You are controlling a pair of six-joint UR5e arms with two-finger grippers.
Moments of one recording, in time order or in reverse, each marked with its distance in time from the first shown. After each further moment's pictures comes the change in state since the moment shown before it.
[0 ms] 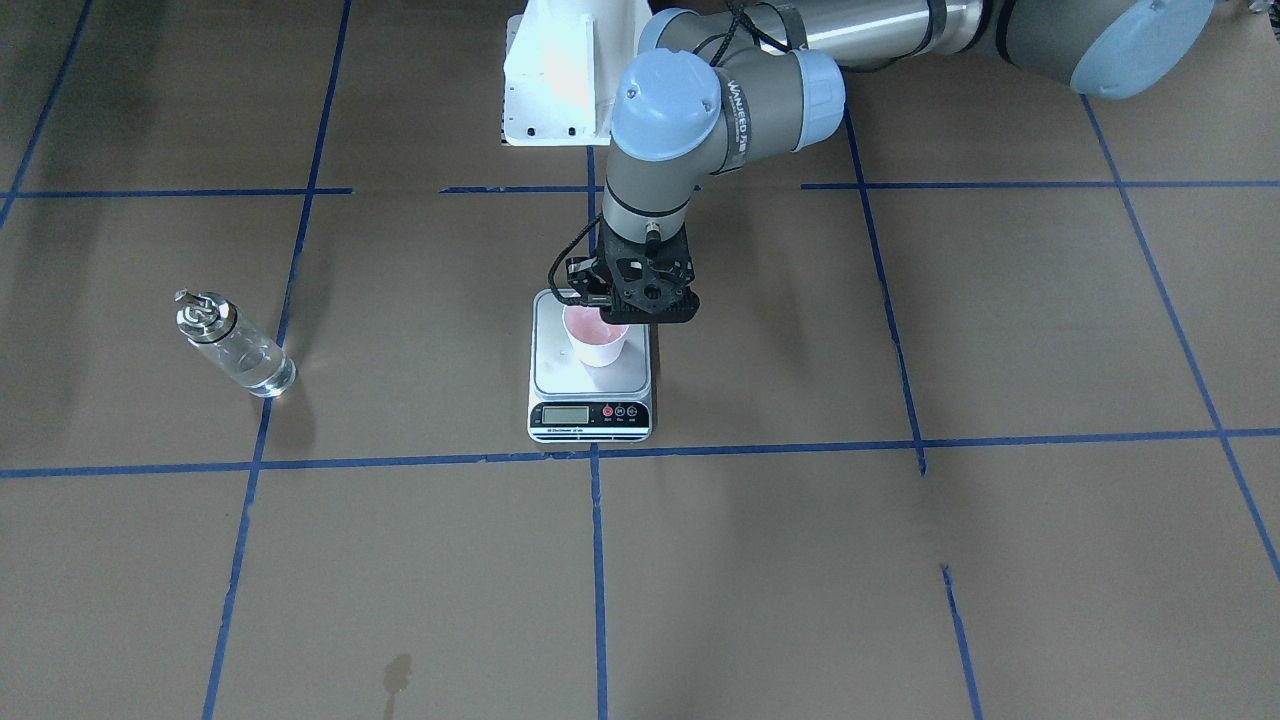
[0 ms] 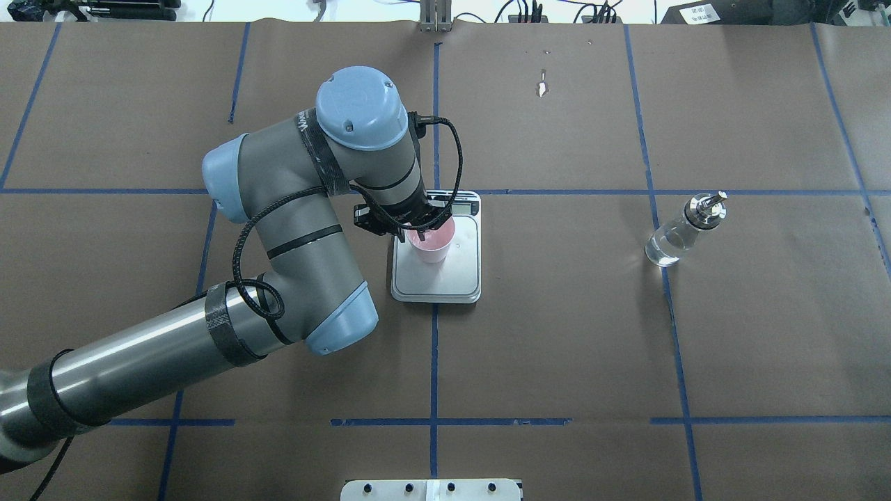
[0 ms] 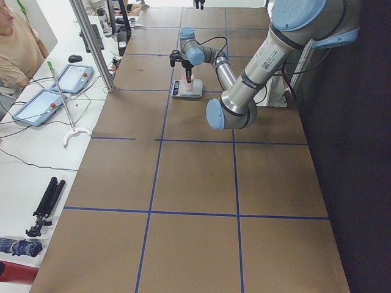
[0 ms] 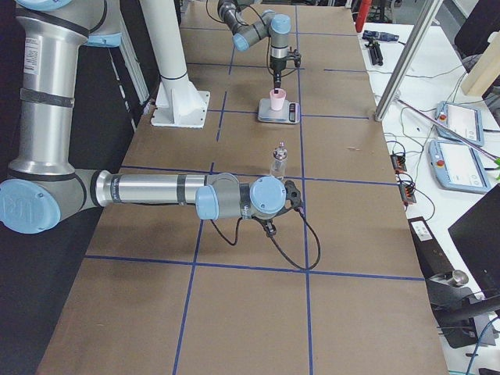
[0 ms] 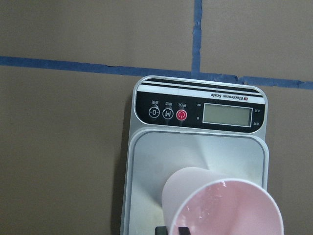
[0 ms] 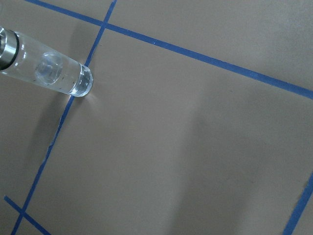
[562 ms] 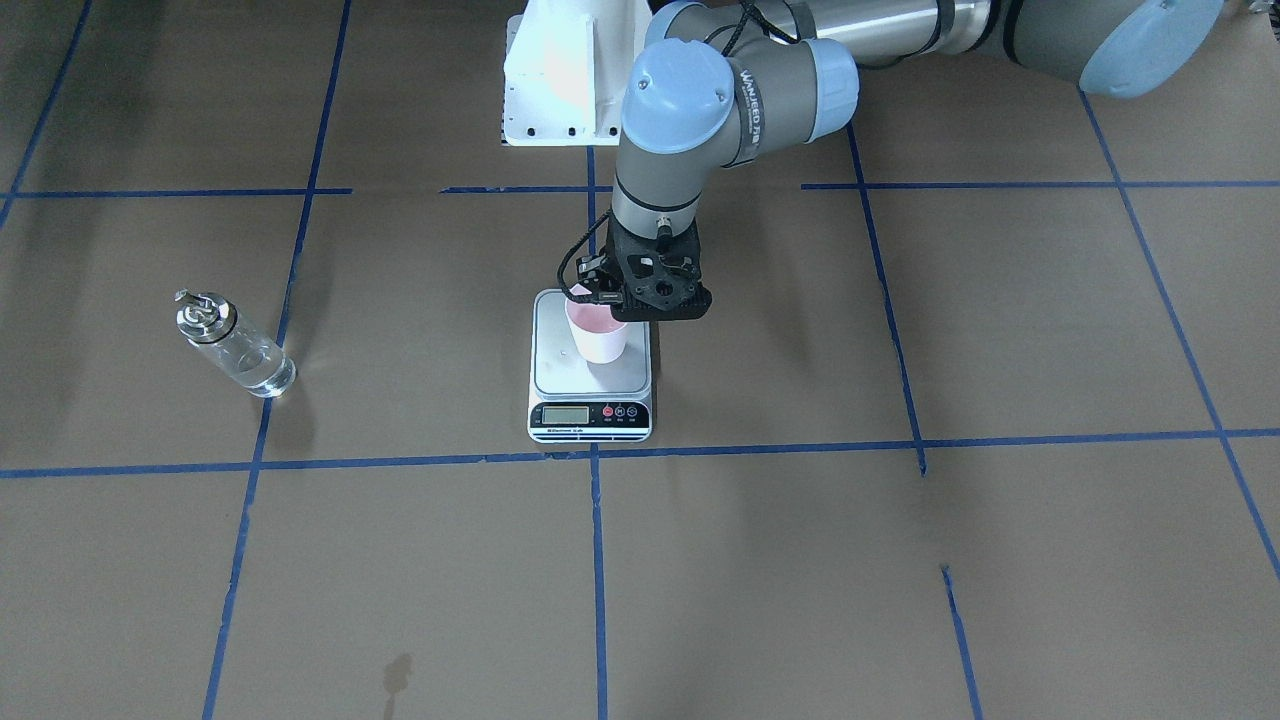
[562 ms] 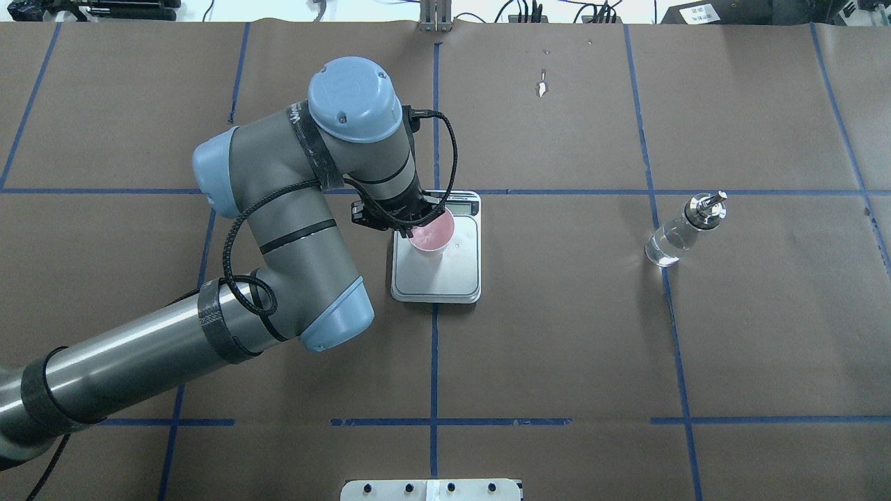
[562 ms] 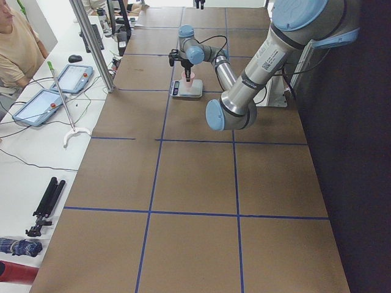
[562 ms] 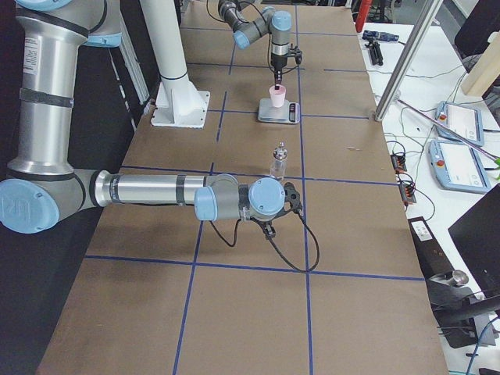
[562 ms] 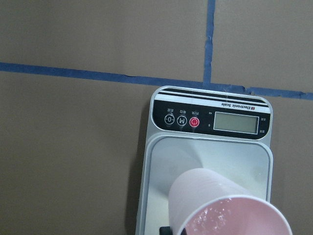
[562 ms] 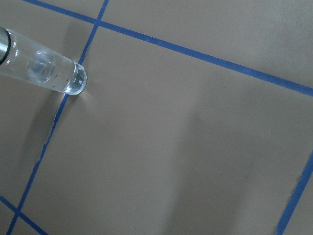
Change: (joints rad) left arm -0.007 -0.001 -0.011 0.028 -0.001 -0.001; right arm 0.004 -0.008 -0.002 0.000 -0.010 0.004
